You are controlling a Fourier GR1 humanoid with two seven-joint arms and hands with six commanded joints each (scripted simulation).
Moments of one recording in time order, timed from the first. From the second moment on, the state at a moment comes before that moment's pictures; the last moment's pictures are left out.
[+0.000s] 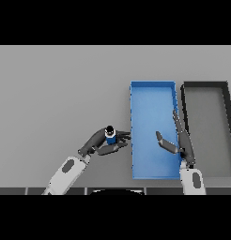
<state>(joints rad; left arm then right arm) -0.20 0.13 -0.56 -1.56 0.07 -0.10 -0.14 0.11 -0.16 0.06 -1.70 0.17 0.04 -0.09</state>
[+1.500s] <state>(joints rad) -0.22 0.07 -0.53 -1.62 -0.01 -0.20 -0.04 -0.19 -0.38 0.16 -2.01 -0.37 0.43 0.26</state>
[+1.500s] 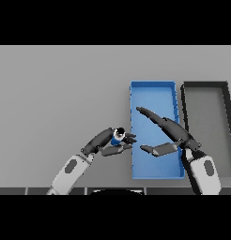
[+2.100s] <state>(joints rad) -0.23 0.04 -0.49 -1.58 0.01 -0.27 -0.03 -0.47 -0.28 0.32 -1.91 -0.36 0.49 0.39</state>
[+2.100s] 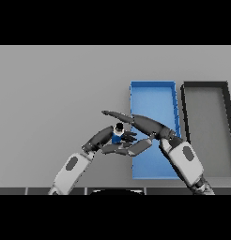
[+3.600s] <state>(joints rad) -0.21 0.04 -0.45 -1.62 -0.09 -0.35 -0.07 -0.55 -0.14 0.41 -1.83 -0.32 0.45 0.39</state>
